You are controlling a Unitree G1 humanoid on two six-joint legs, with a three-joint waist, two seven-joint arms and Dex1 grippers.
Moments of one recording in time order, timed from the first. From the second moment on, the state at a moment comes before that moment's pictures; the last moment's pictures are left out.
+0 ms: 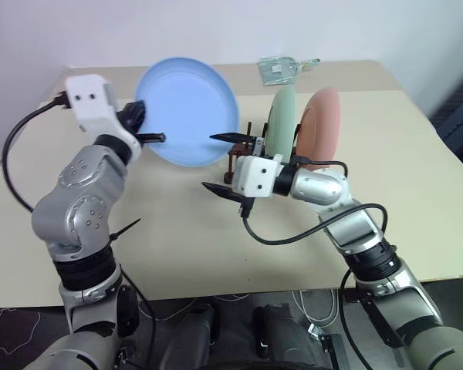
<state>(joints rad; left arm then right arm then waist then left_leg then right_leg) -0.67 0.28 0.27 -0.45 -0.48 1.02 0.04 -0.68 -0.38 0.40 -0.10 -0.19 -0.06 0.69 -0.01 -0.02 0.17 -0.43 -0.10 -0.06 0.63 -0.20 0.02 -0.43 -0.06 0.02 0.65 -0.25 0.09</state>
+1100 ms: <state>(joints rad) -0.64 0.45 0.43 -0.46 -0.35 0.61 0.06 -0.72 -0.24 0.38 0.07 -0.24 -0.17 0.57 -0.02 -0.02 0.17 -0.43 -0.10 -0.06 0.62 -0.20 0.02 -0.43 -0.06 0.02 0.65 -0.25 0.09</state>
